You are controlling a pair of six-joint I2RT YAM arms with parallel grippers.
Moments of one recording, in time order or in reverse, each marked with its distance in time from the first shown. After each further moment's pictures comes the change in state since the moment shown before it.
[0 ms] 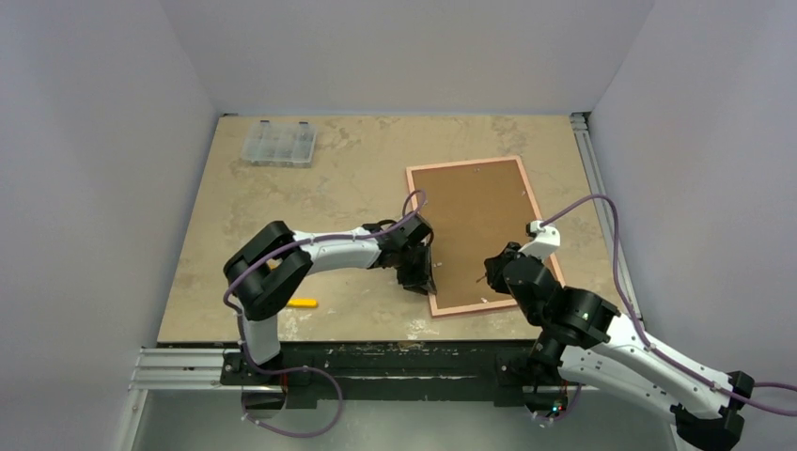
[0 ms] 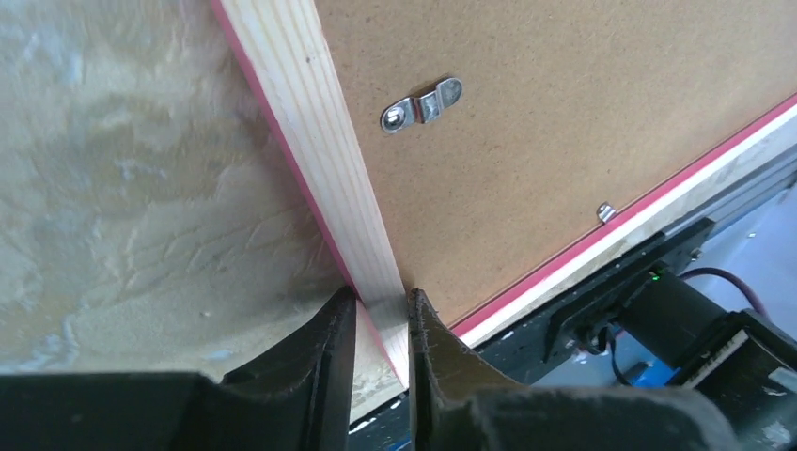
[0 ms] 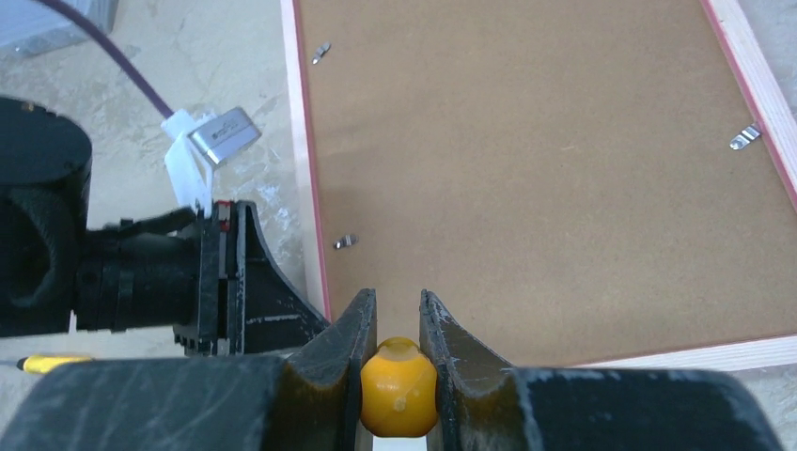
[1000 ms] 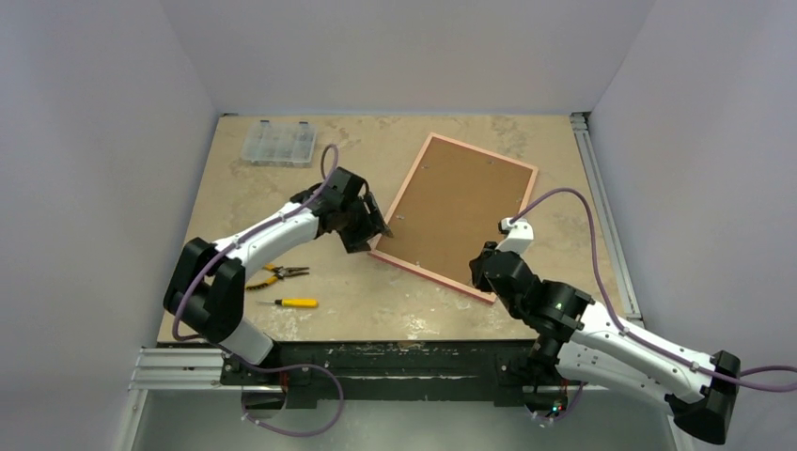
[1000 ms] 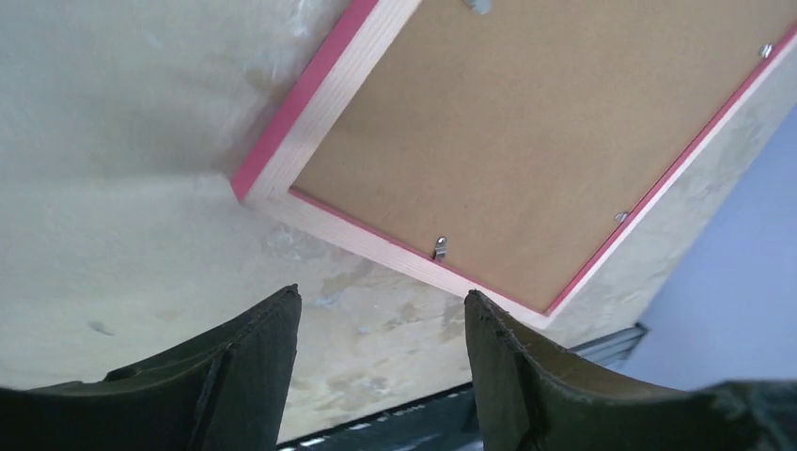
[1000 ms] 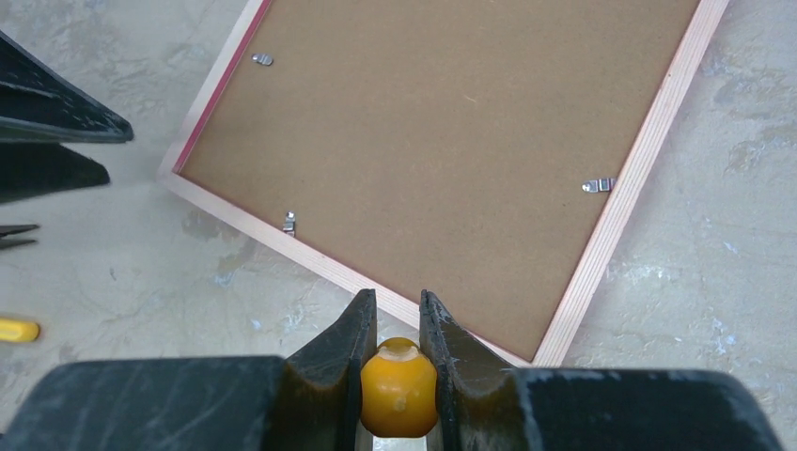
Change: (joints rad) left arm 0.372 -0.260 0.052 -0.283 -0.123 0.077; right arm 0.000 0.140 -0.042 0.157 -0.075 -0.111
